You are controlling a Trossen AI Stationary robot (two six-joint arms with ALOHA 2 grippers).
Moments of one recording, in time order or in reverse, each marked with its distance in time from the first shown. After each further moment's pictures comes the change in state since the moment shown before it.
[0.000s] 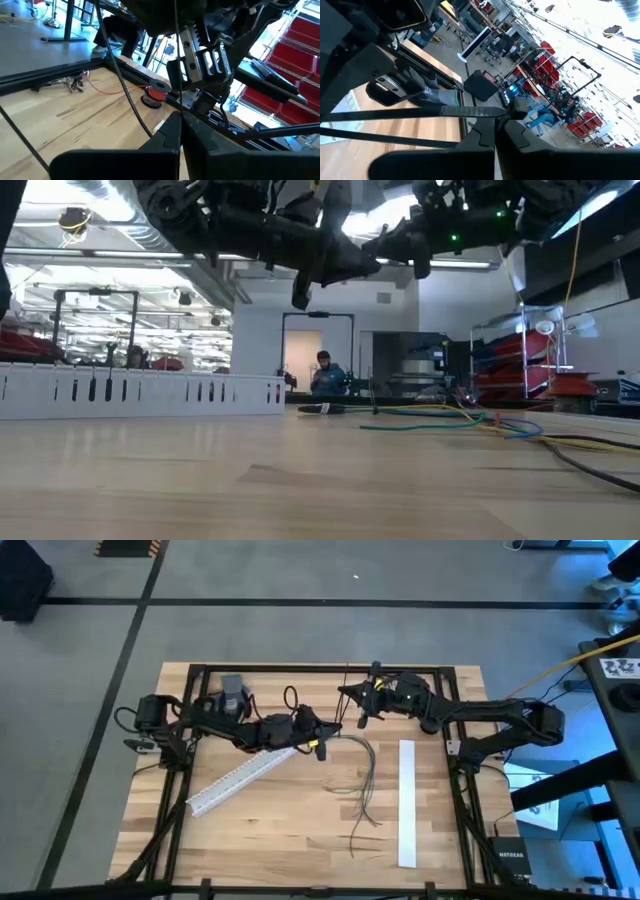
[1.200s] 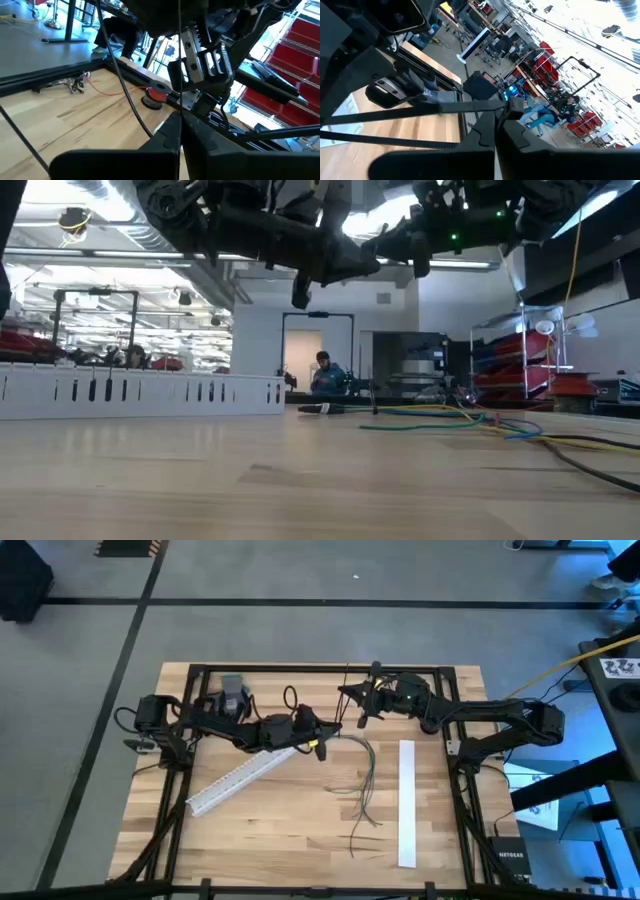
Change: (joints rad) left arm -0.002 0.000 0.000 0.012 -0.005 0.000; right arm 0.000 0.000 0.000 0.008 0.000 0.009
